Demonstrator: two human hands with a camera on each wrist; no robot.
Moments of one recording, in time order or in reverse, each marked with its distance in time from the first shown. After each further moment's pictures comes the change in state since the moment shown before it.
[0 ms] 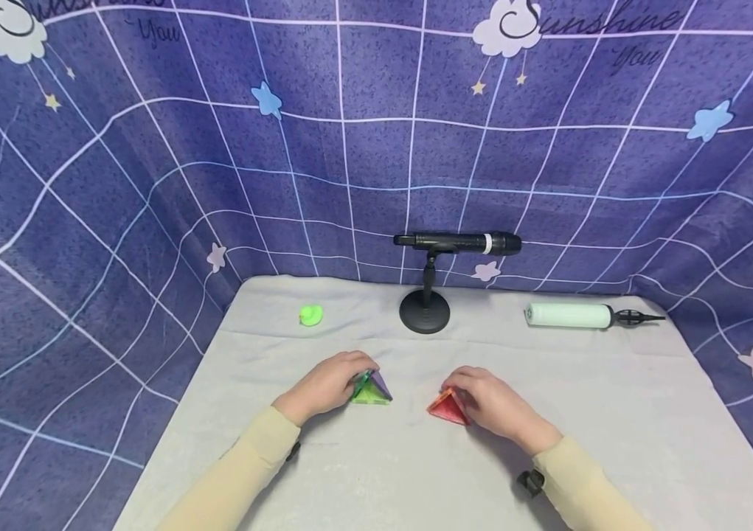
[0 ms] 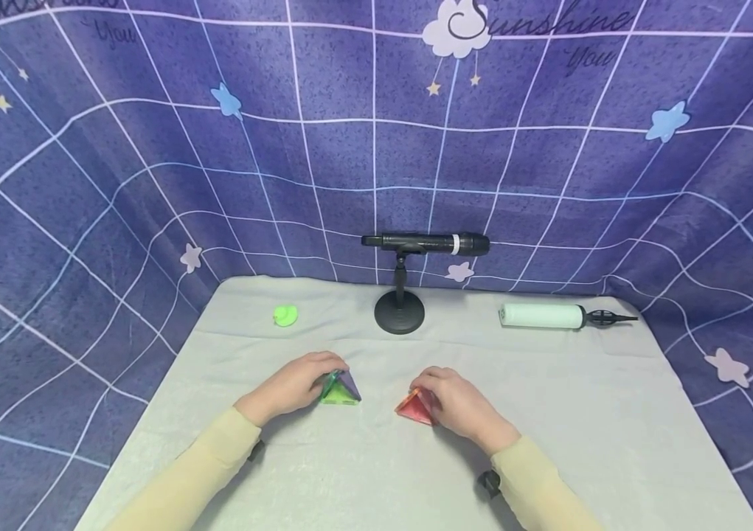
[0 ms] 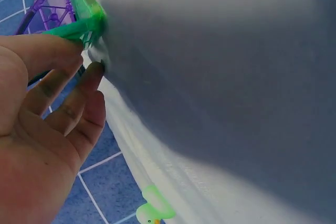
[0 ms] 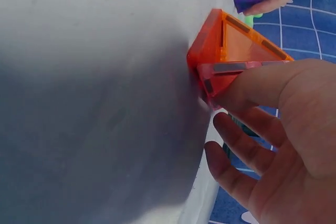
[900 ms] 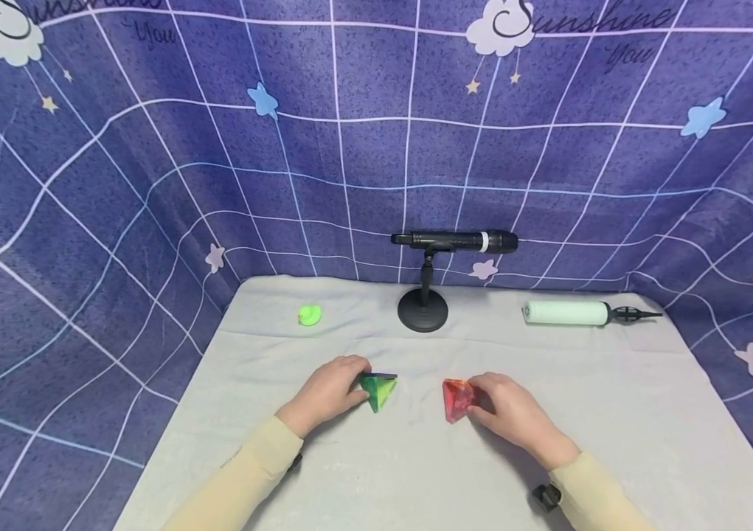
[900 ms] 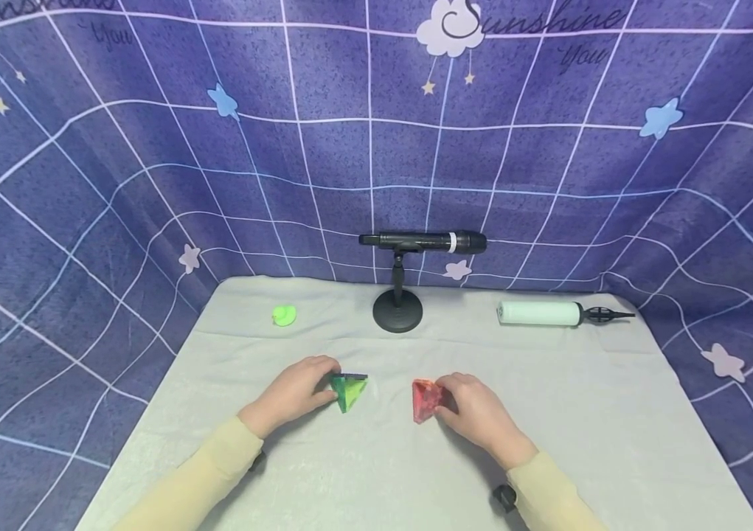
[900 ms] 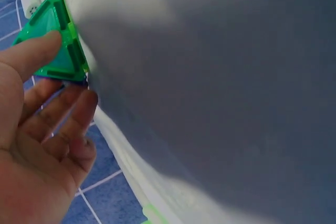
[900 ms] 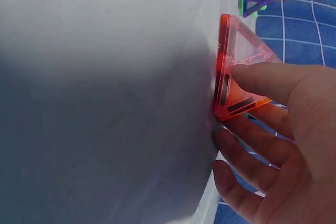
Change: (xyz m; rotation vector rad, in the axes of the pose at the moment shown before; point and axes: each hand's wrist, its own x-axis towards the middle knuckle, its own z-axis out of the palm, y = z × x) left_hand -0.006 0.017 0.010 0.039 0.063 -0.141; right_hand -0.032 -0.003 -0.009 -0.055 0.029 0.296
